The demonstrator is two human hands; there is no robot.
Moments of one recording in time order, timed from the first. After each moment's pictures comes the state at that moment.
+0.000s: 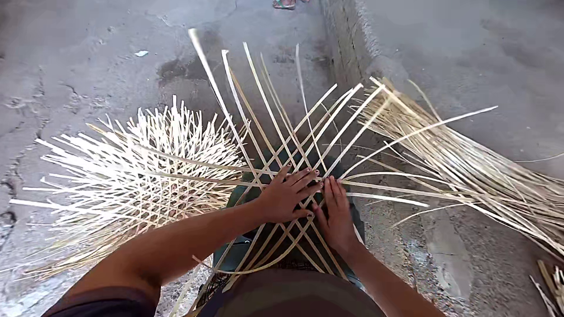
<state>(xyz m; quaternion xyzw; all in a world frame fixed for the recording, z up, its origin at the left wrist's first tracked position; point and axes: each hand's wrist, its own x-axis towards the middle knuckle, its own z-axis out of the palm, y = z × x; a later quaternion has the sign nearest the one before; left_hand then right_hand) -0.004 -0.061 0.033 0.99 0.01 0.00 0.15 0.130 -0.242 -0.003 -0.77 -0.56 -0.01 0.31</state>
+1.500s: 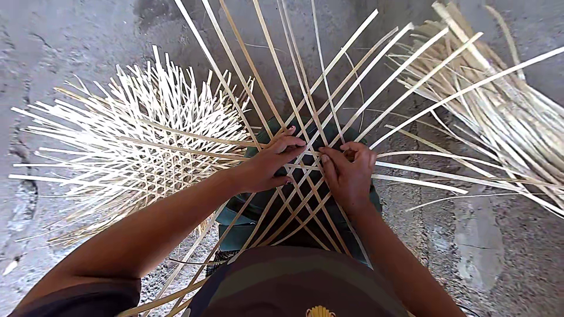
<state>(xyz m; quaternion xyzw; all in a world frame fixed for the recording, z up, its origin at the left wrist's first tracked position) -0.033 0.011 0.030 0.93 0.02 0.06 0.36 0.151 -0.172 0.004 -0.79 -0.53 -0.06 0.31</state>
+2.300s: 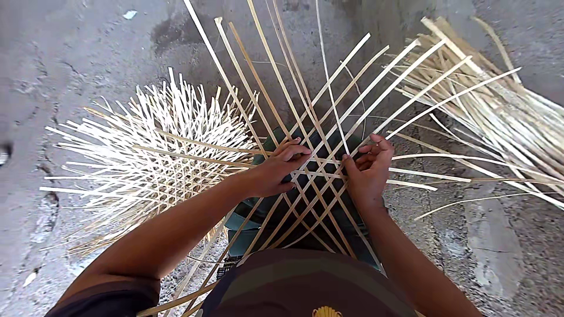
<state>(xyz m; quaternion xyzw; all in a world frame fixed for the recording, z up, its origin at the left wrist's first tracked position) -0.032 0.013 0.036 0.94 0.02 0.02 0.34 0.163 -0.171 0.008 -0.78 -0.34 0.04 0.52</state>
